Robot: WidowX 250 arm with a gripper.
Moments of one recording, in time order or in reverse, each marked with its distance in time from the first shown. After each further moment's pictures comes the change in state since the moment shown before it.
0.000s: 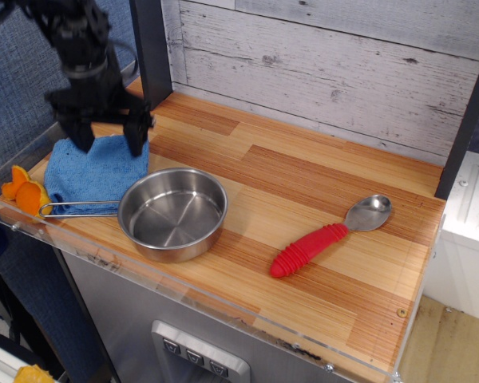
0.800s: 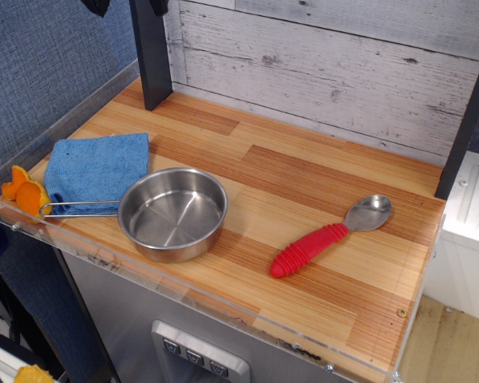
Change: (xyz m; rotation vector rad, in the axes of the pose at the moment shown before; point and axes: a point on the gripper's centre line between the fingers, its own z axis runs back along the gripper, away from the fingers) arm 0.039 -0.035 0.131 -0.103 -0.235 -0.020
